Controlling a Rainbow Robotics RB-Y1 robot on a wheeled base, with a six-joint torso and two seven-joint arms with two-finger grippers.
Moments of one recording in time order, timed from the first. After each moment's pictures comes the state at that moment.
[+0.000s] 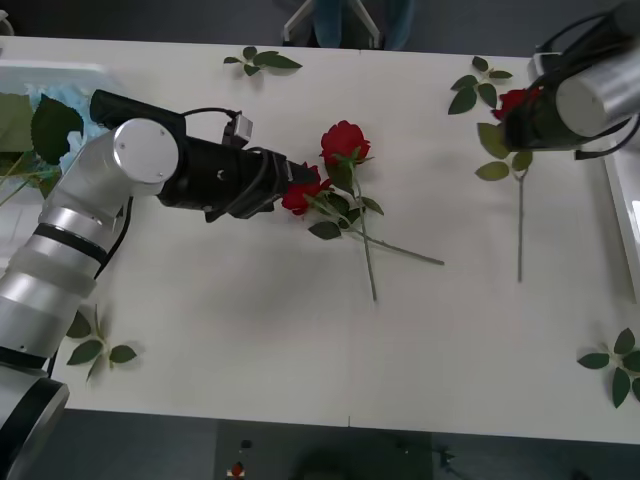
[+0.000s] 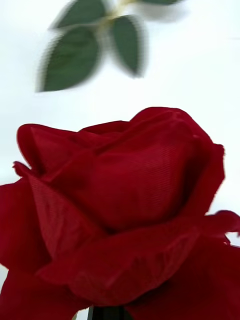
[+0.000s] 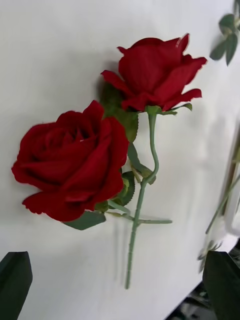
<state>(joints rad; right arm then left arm) -1.02 -0.90 0.82 -1.07 -0.95 0.94 1.11 -0.64 0.38 -0.22 -1.34 1.09 1.11 -1.18</state>
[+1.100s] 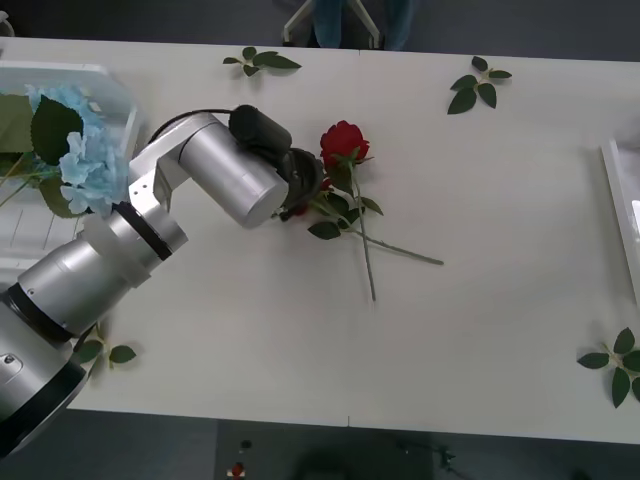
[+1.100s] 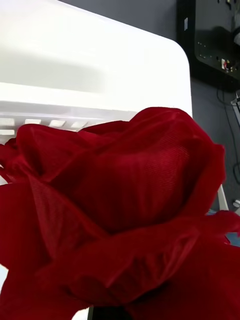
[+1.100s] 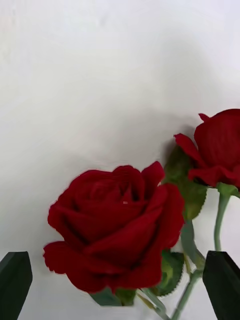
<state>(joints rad) -0.91 -1.29 0.82 -0.87 -0.99 0.77 1.44 -0.82 0.38 -0.67 -1.34 0.45 1.02 -0.30</state>
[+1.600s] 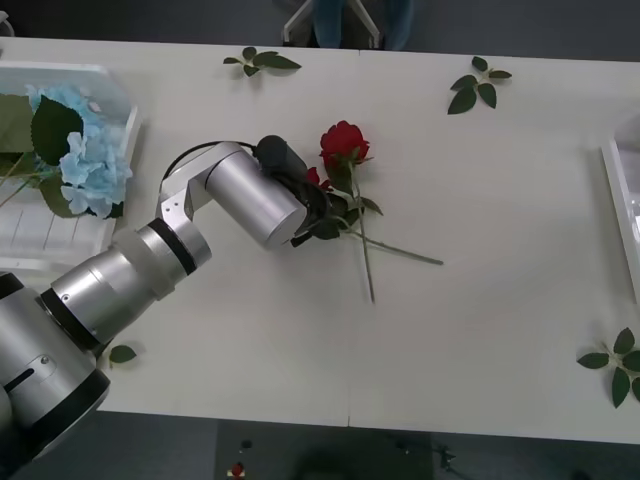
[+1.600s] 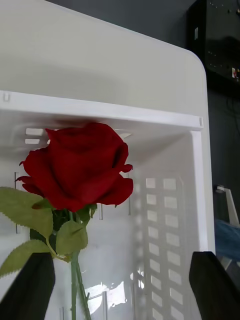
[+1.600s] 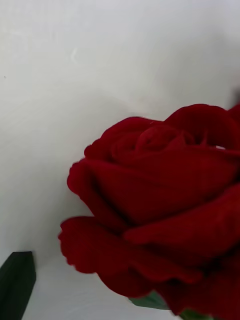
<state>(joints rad) -0.91 -1.26 0.82 -0.87 -0.98 0.74 1.44 -0.83 0.31 -0.72 -1.18 0.47 1.01 -0.30</state>
